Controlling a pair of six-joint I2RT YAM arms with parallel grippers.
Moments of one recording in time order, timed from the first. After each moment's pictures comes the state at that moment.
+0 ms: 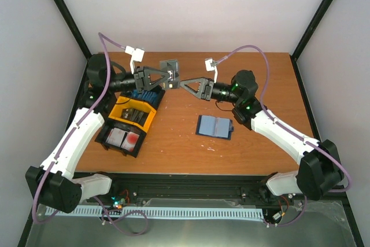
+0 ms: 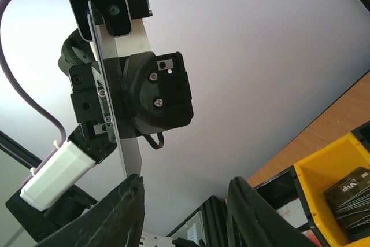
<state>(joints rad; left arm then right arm) -0.26 1.20 1.17 0.05 1.10 -0.63 0.58 1.35 1.00 0.52 -0.84 0.93</state>
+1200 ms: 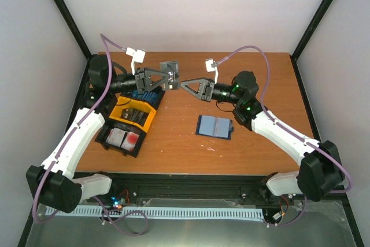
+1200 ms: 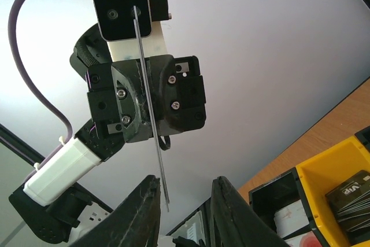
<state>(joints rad) -0.26 1.20 1.15 0.03 1.09 -0.63 0.58 1.34 0.98 0.54 -0.84 0.92</state>
